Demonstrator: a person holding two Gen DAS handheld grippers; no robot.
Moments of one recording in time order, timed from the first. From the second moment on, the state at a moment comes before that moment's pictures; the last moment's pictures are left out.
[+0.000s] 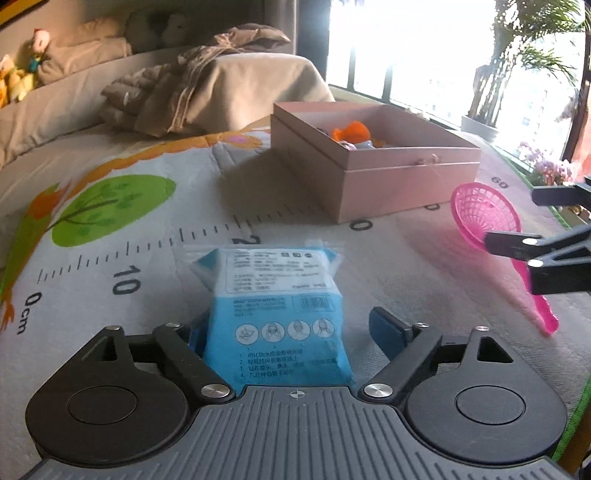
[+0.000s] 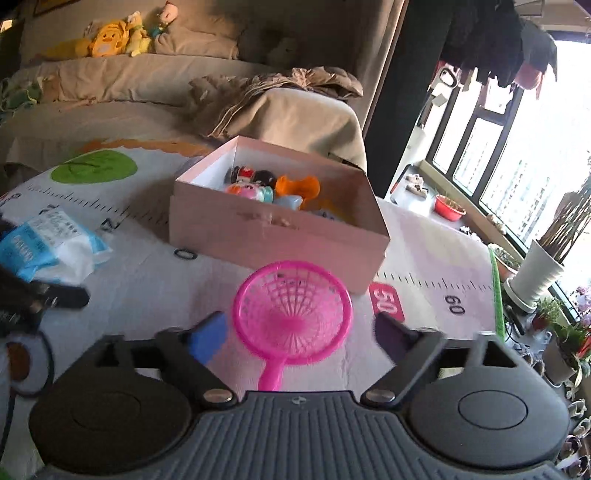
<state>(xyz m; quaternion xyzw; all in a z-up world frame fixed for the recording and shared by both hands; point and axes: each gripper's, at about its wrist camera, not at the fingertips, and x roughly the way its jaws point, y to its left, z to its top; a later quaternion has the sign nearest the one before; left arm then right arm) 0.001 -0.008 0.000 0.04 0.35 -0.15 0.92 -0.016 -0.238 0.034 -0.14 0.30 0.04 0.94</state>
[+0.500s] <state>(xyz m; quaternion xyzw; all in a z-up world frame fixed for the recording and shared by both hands) 0.002 -0.012 0.003 0.05 0.36 -0.13 0.92 0.001 -0.263 0.026 -0.06 0.35 0.06 0.93</state>
